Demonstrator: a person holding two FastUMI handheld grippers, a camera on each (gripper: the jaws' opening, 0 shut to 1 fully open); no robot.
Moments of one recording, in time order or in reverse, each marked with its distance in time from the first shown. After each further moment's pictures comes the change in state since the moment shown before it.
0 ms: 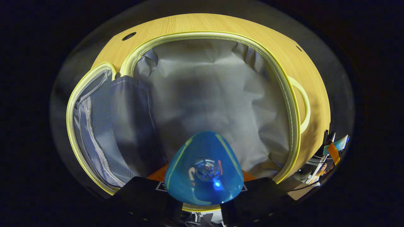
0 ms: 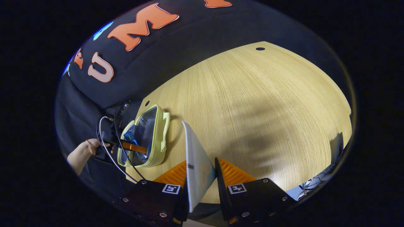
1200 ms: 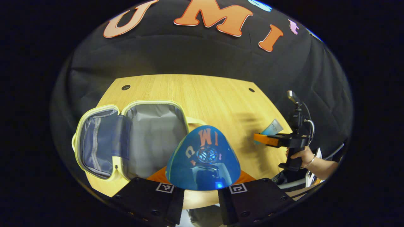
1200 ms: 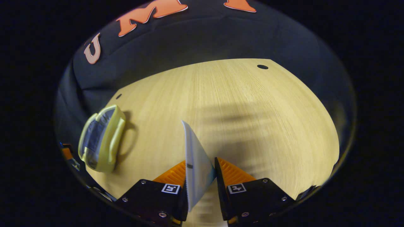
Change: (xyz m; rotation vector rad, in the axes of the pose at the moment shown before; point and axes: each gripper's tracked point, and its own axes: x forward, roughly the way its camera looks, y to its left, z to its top) left arm -0.126 -0.132 -0.048 0.026 -0.607 -0.117; right arm 0.070 -0.067 0.069 -0.216 -0.051 -0.137
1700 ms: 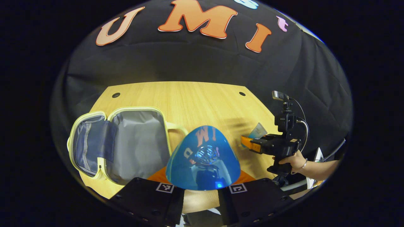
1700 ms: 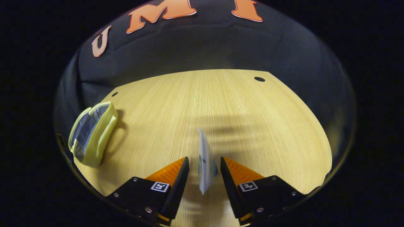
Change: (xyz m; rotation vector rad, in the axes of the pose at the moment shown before) left arm 0.015 -0.067 0.006 0.006 -0.126 -0.021; right arm 0.034 -0.046 0.006 -0.124 -0.071 -0.152
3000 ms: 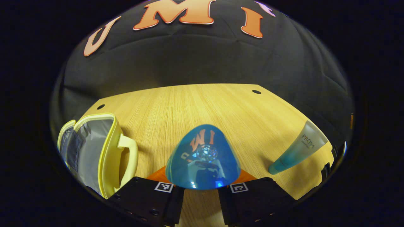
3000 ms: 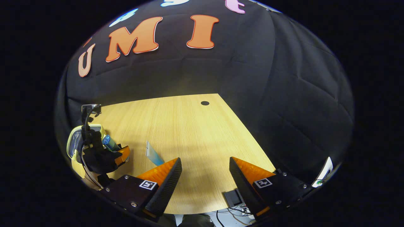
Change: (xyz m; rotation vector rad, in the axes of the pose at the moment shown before) left arm 0.211 -0.050 0.003 0.104 -0.155 0.160; right arm -0.192 -0.118 0.041 0.052 -0.181 -0.265
